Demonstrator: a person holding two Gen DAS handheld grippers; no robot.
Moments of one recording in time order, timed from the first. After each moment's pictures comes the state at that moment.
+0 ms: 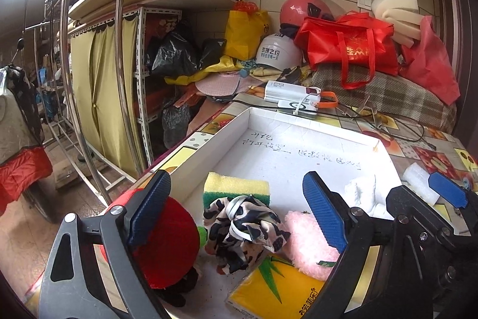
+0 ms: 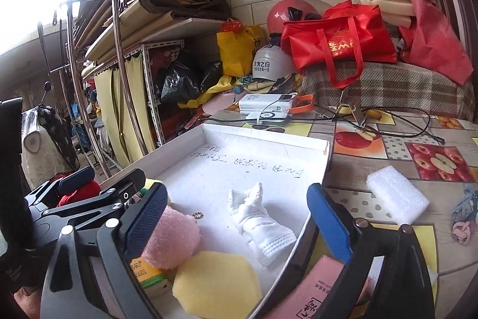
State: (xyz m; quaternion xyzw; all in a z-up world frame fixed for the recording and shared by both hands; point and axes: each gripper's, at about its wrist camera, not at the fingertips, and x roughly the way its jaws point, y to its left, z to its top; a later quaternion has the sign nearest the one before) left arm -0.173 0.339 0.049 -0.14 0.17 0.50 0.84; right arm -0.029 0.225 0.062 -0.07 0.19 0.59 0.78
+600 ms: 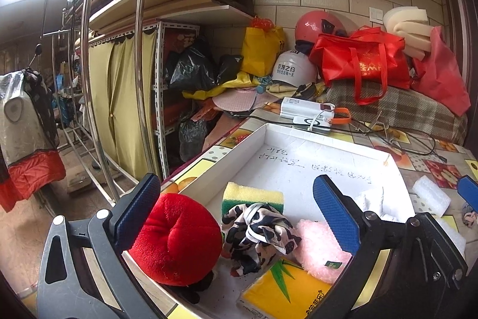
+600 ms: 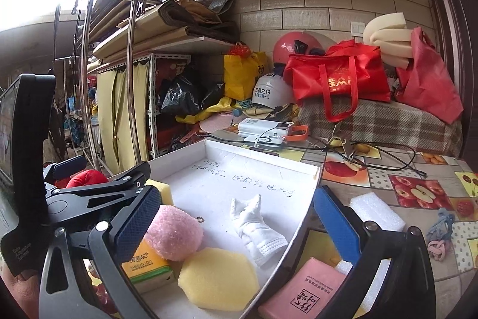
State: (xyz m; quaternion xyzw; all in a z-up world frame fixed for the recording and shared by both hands) left arm -0.183 0.325 0.052 -0.12 0.14 0.54 0.82; right arm -0.059 0.205 0.069 -0.10 0.10 0.58 0.80
